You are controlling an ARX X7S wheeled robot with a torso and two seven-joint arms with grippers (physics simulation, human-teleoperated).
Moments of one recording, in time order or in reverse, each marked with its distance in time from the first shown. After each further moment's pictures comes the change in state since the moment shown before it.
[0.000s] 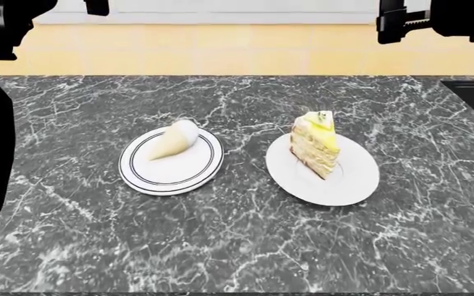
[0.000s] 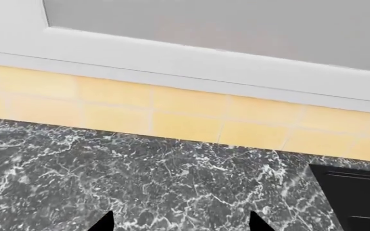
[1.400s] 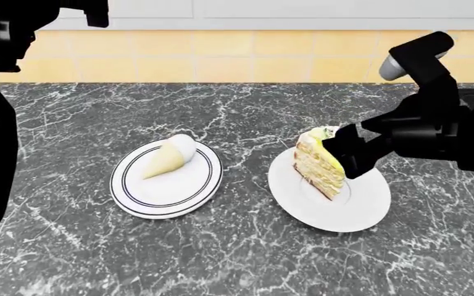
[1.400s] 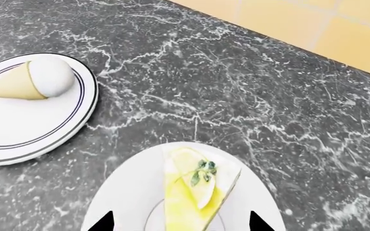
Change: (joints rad) left arm 0.034 -0.012 0.008 -0.001 -0.001 0.016 0.002; right arm -0.426 0.369 0.200 -0.955 0.701 0.449 0.253
